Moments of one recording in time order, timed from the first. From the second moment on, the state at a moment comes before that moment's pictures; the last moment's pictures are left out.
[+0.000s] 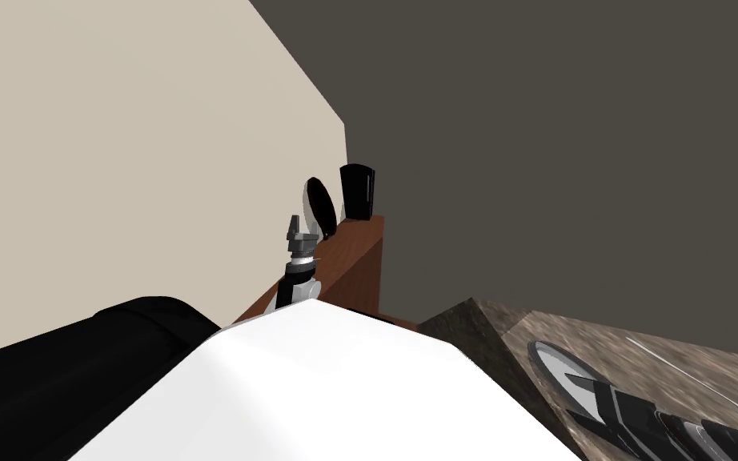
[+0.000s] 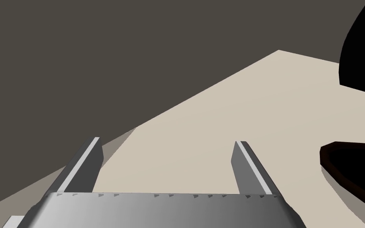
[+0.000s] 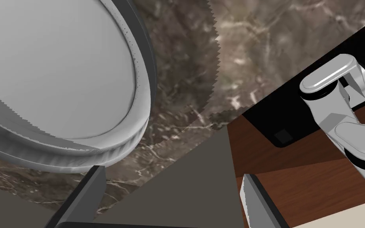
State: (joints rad) left arm 0.48 0.01 0.06 -2.28 0.11 -0.63 -0.06; right arm 0.55 -1.70 0.44 -1.17 0.53 -0.81 0.25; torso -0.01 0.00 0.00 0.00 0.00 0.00
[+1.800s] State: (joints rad) left arm 0.48 0.01 0.06 -2.28 0.11 -0.63 -0.06; right arm 0.51 -1.59 0.38 -1.09 0.73 -0.86 0.22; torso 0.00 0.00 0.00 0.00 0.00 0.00
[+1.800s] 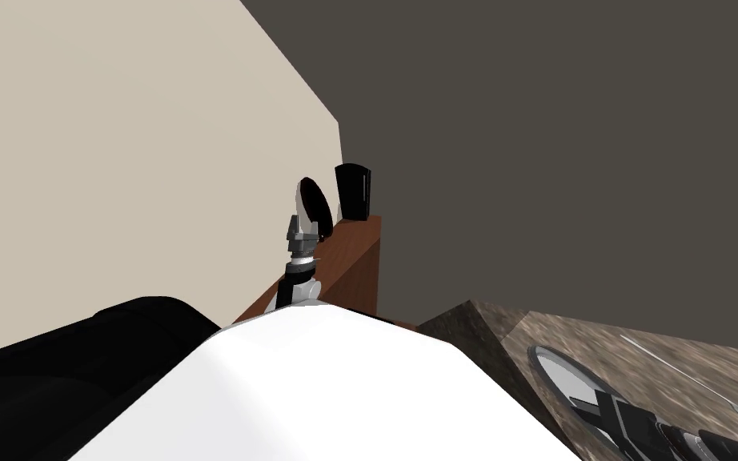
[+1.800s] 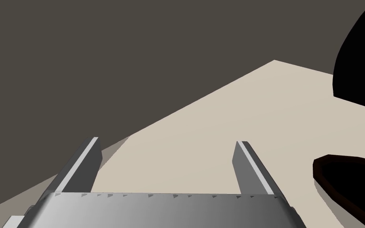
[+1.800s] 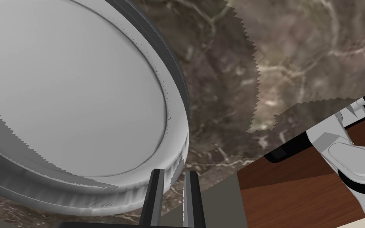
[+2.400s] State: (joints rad) left arm 0.48 0.01 0.06 -2.28 0.11 -0.63 -0.06; right arm 0.53 -1.64 0.42 -1.12 0.64 -0.83 0.24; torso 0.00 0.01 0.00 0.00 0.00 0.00
